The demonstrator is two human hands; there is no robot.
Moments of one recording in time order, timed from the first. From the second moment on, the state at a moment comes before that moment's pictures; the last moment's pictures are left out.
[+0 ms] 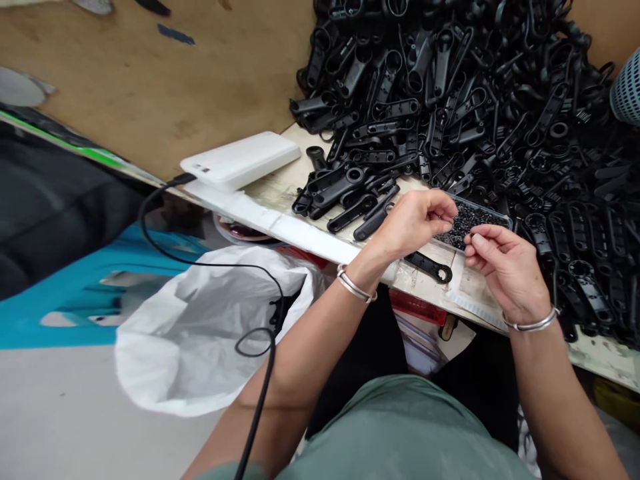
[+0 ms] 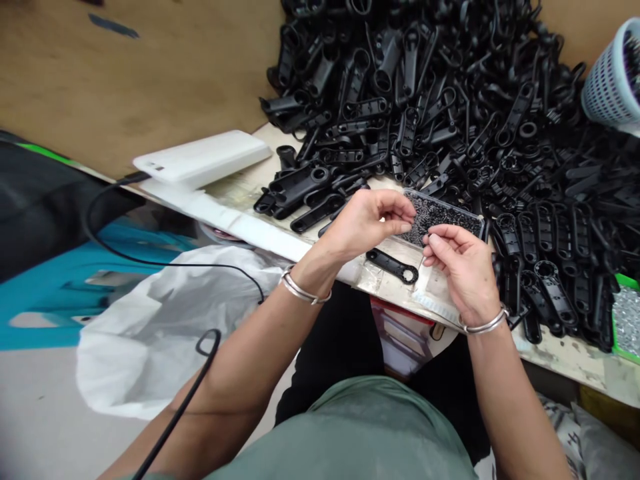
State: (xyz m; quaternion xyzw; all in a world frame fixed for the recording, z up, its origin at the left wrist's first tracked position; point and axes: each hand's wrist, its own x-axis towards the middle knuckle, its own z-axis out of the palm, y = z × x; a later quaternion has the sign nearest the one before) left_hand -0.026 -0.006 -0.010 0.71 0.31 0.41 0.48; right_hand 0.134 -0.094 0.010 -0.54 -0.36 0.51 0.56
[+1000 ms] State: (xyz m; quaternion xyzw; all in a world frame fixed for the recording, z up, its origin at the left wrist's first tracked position) left_hand -0.033 -0.061 -0.010 0.52 0.29 0.50 0.63; right_hand 0.120 -0.117 -0.002 -0.47 -0.31 0.60 0.57
